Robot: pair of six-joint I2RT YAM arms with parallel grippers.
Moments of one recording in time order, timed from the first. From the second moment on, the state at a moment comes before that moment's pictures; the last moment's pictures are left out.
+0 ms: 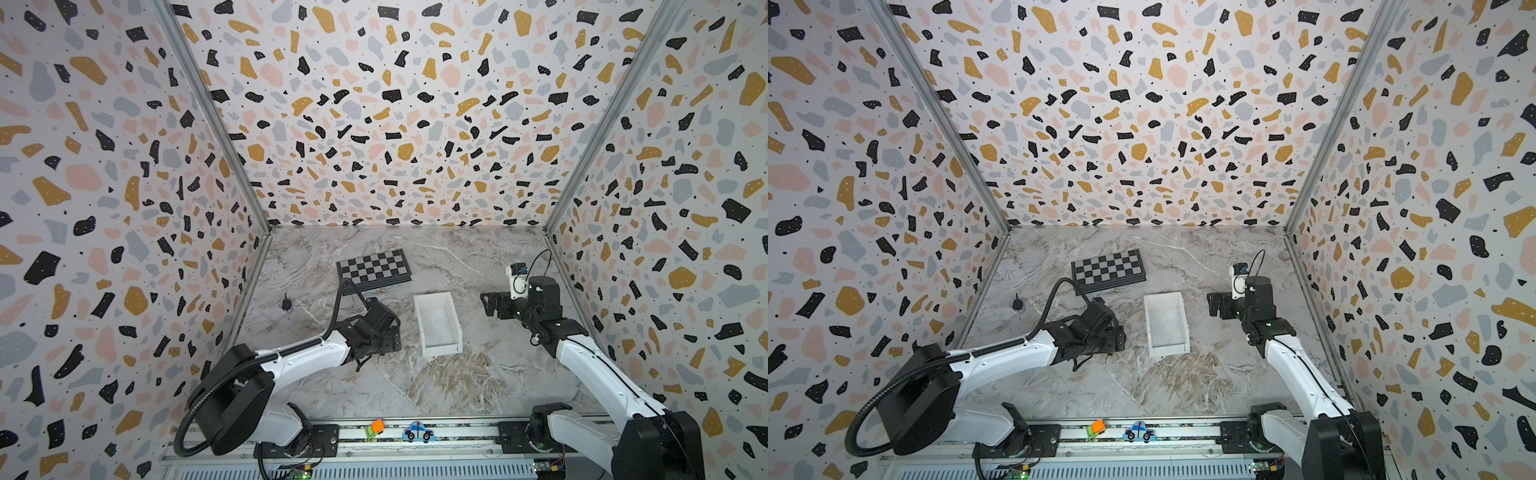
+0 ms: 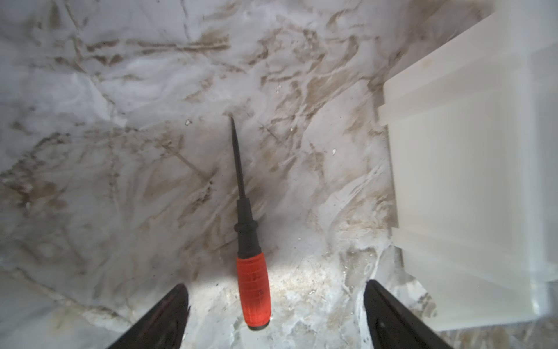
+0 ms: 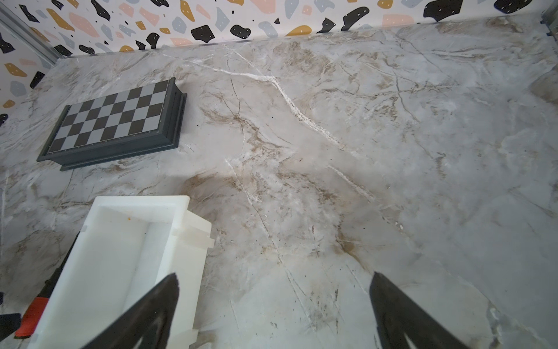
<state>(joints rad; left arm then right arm) -0.77 1.43 0.76 -0.42 -0.11 -0.75 0.16 1.07 0.65 -0.19 -0.19 0.12</state>
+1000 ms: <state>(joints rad) -0.78 1.65 0.90 -0.63 -0.16 -0.76 0.07 1.05 0.61 -0.19 -0.31 0.12</state>
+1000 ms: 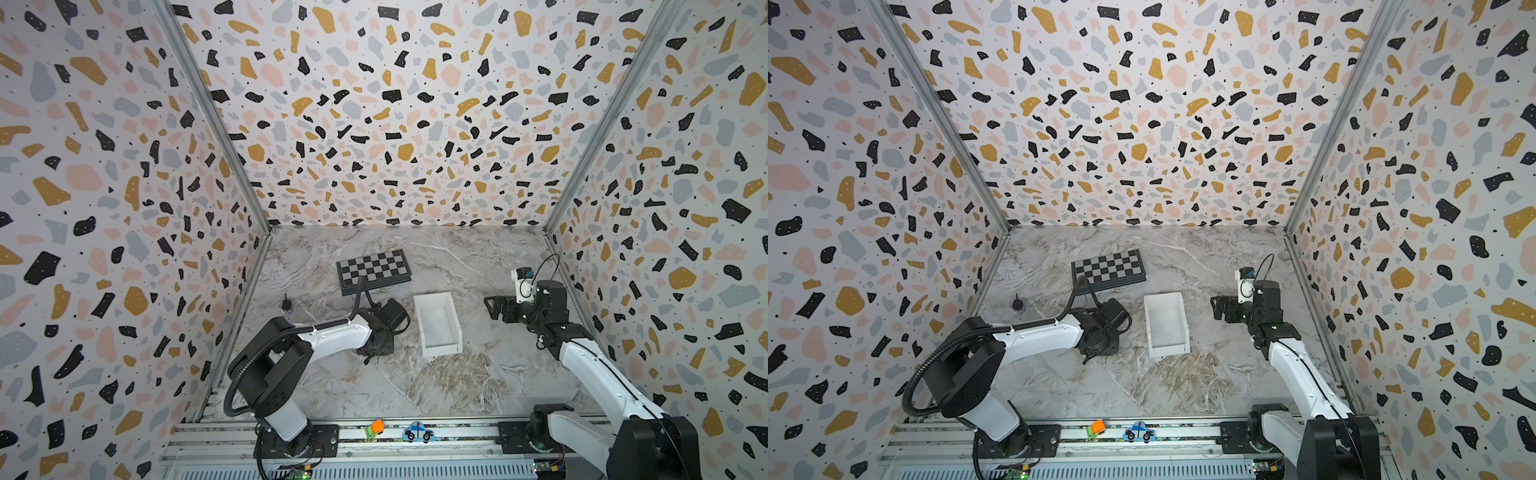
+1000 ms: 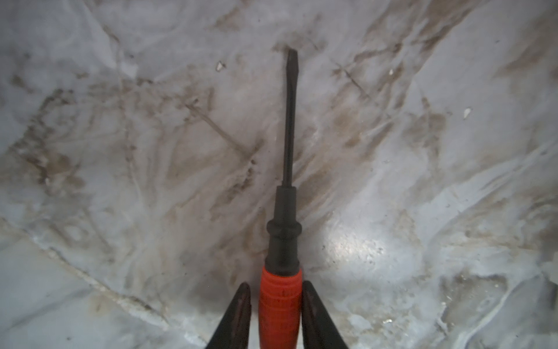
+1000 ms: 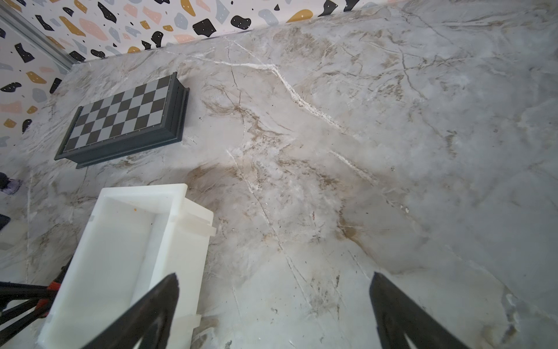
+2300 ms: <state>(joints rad) -0.96 1.76 1.43 -0.71 -0.22 -0.74 0.04 1.02 0.61 -0.24 -0.37 0.16</state>
